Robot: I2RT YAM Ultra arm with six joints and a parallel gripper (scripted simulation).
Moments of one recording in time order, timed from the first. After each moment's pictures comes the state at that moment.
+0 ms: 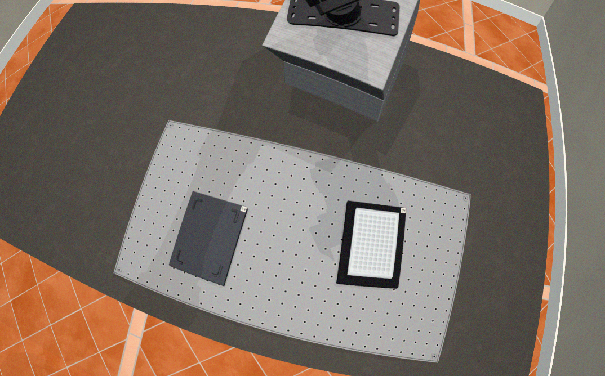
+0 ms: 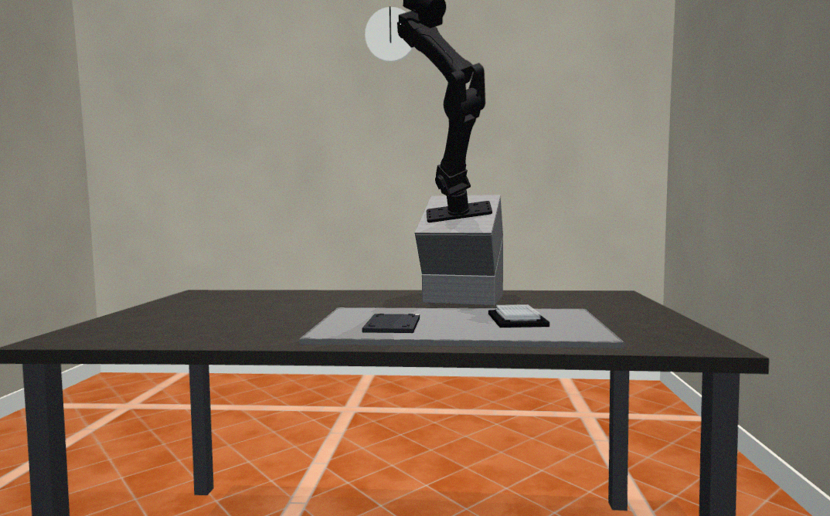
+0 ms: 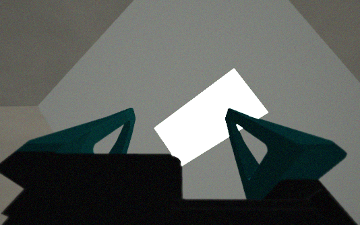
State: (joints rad) arm -2.56 1.17 1.68 1.28 0.16 -0.03
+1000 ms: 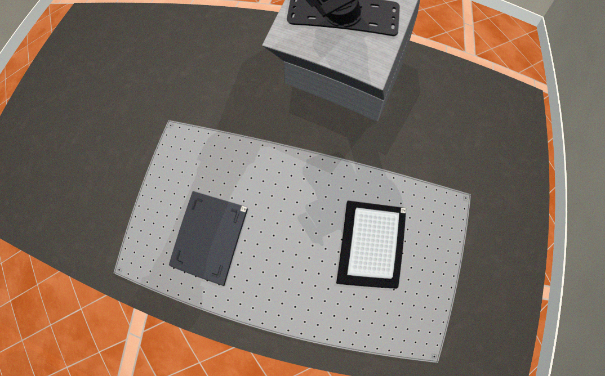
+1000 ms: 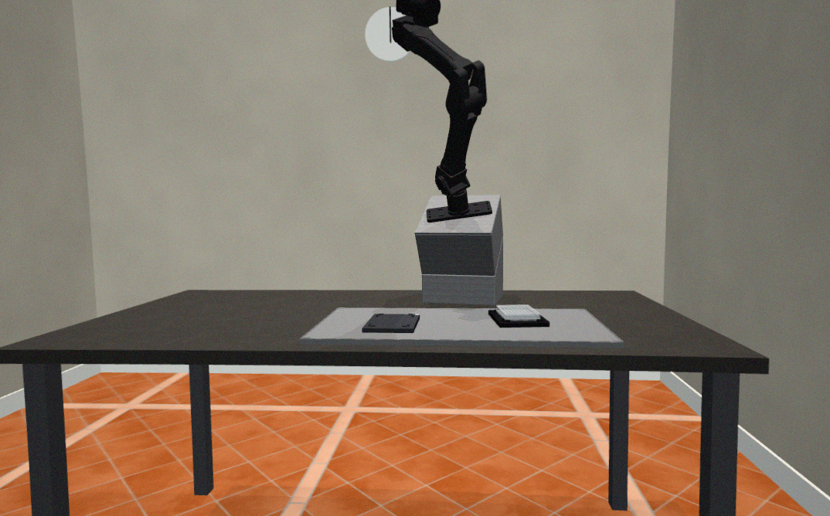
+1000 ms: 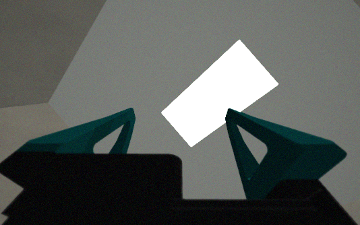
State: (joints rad) arm -2.45 1.18 1.63 1.22 0.16 -0.02
